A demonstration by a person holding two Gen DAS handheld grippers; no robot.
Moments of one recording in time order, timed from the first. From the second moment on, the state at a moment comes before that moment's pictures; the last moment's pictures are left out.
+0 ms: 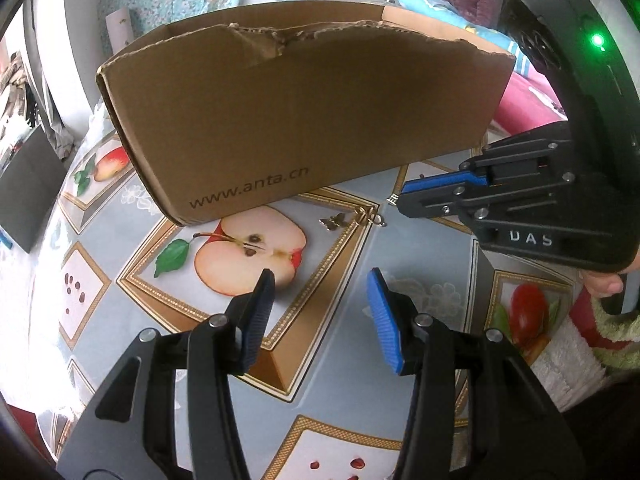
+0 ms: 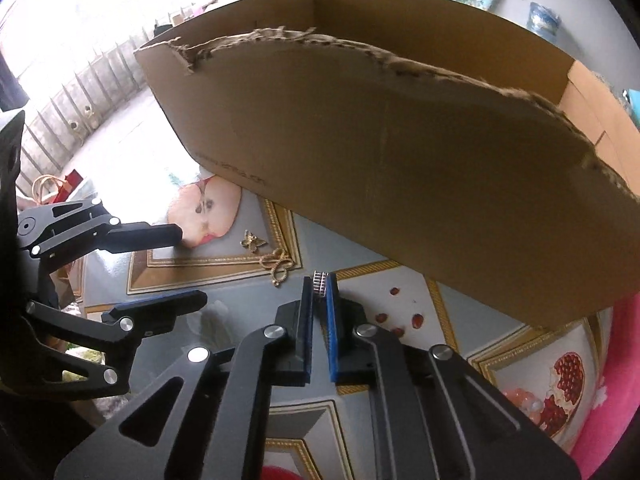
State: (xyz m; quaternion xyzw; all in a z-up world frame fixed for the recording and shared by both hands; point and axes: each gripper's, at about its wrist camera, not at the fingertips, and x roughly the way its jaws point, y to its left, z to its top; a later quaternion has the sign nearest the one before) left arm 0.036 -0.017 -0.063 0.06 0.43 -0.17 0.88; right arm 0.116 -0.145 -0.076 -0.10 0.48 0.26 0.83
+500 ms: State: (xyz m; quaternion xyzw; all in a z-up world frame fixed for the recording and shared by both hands) left arm 0.032 -0.017 -0.058 0.04 0.41 -0.19 0.89; right arm 0.104 -0.203 -0.067 -0.03 0.48 0.23 0.84
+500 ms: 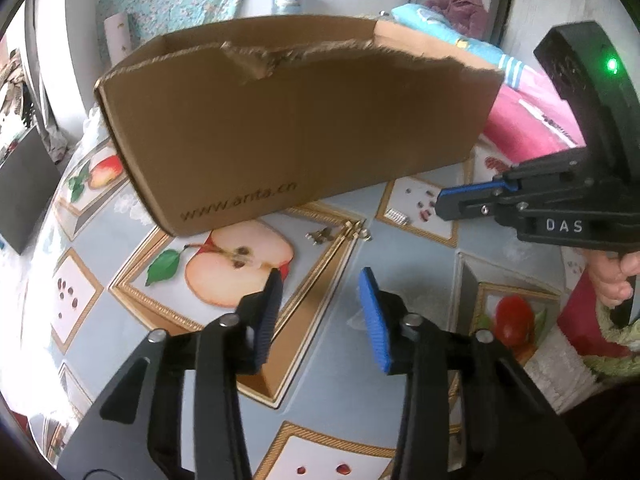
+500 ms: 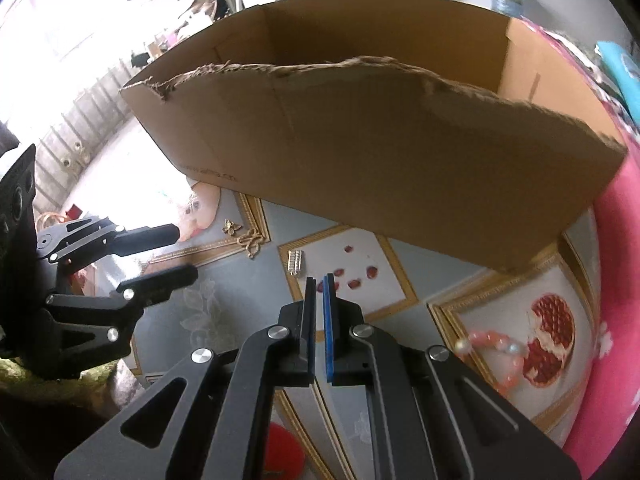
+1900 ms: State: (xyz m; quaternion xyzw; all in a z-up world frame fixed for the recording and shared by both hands) left arm 0.073 -0.050 -0.064 0.08 0.42 -0.18 0.89; right arm 0.098 -0.233 -0.079 0.05 0.47 0.27 0.84
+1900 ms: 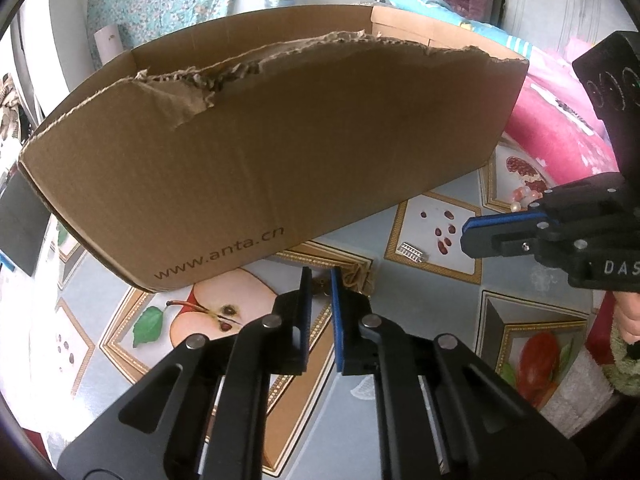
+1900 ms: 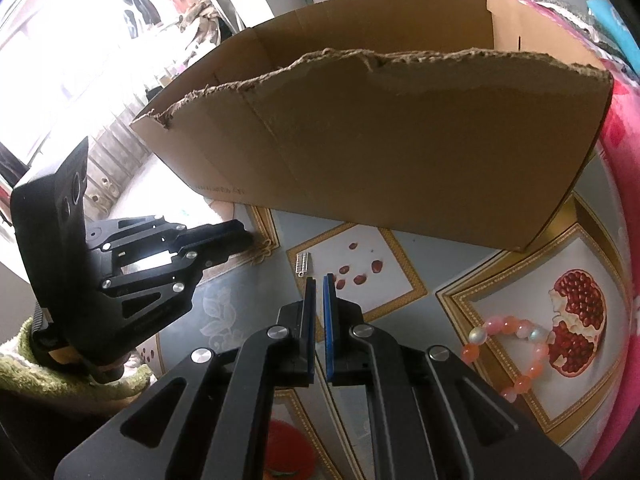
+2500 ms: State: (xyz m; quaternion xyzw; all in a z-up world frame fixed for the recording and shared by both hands) left arm 0.053 -0.022 -0.047 0.04 0.40 -0.18 0.90; right arm 0.097 -0.191 -0.078 -0.05 0.47 0.27 0.84
